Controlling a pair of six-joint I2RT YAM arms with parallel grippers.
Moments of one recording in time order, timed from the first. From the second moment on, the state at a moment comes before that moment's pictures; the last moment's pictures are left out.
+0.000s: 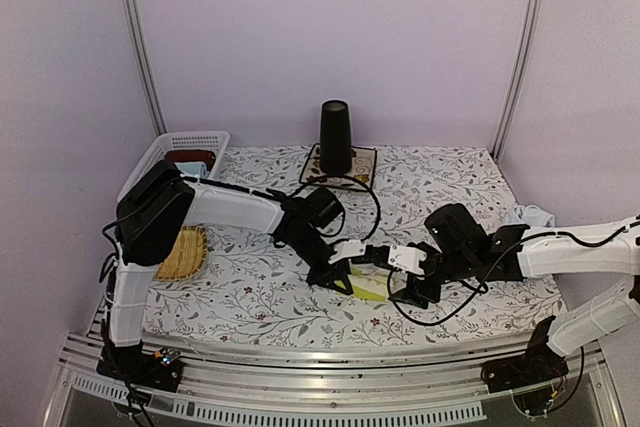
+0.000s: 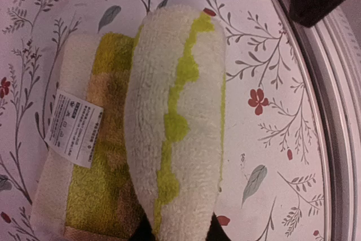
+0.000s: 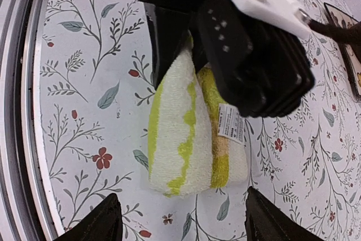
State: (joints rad) left arm -0.90 2.17 1.47 -0.46 0.59 0.66; right arm 0.85 1.30 0.67 -0.22 -0.16 -0.49
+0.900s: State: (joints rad) left arm -0.84 2.29 1.63 -0.64 0.75 0.58; right arm 1.09 1.62 0.73 0.00 0.30 -0.61
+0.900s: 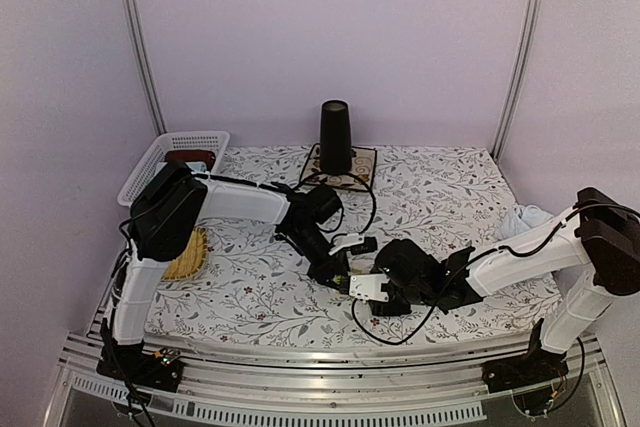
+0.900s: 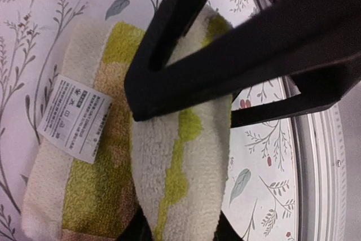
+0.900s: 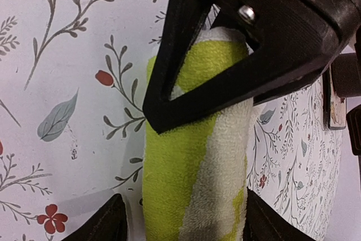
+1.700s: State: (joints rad) left arm -0.83 2.32 1.65 -0.66 0.81 0.56; right arm 1.12 1.66 0.73 0.08 0.34 -0.62
